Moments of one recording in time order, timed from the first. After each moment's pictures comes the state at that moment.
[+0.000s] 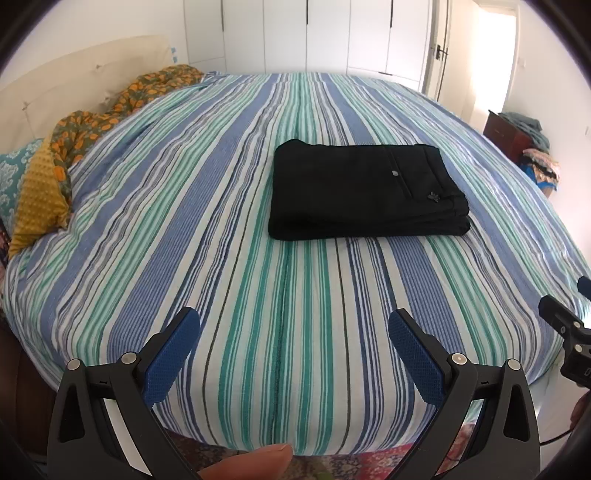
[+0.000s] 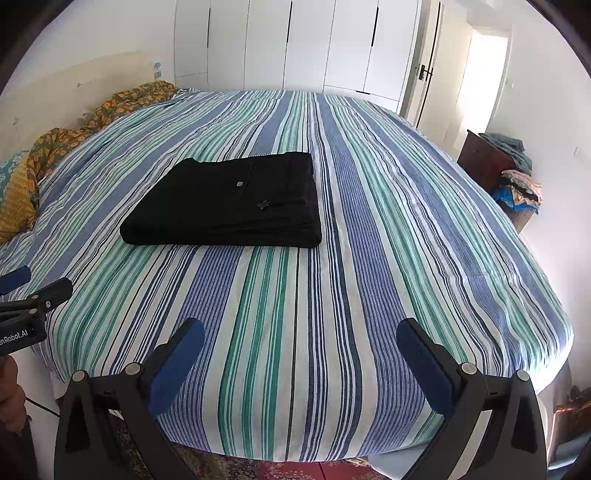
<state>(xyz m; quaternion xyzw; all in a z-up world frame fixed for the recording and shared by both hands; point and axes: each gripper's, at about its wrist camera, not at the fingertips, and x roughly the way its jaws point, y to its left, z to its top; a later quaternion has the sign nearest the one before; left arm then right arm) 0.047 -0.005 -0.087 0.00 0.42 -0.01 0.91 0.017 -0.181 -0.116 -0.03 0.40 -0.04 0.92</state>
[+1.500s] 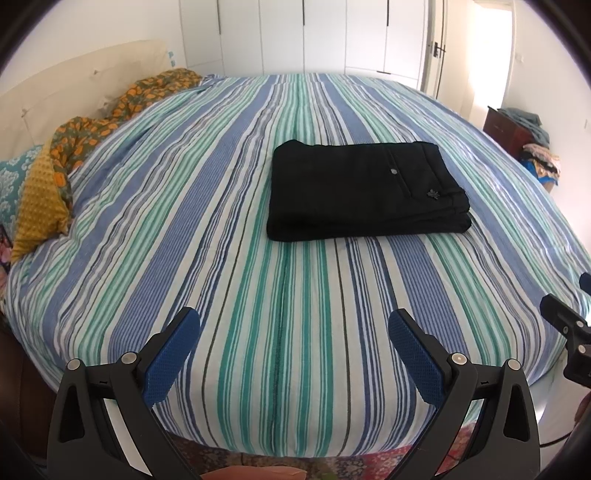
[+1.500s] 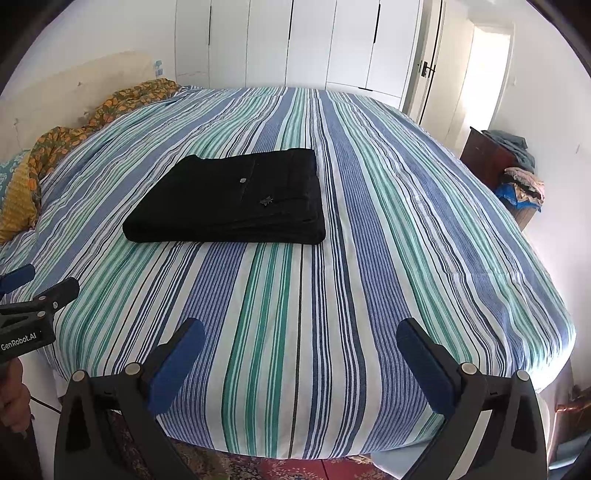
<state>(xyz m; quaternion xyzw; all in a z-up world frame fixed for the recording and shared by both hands) 0.046 -0.010 -0.089 0.01 0.42 -0.01 0.91 0.017 -0.178 -0.117 -0.03 0.40 -0.04 0.91</state>
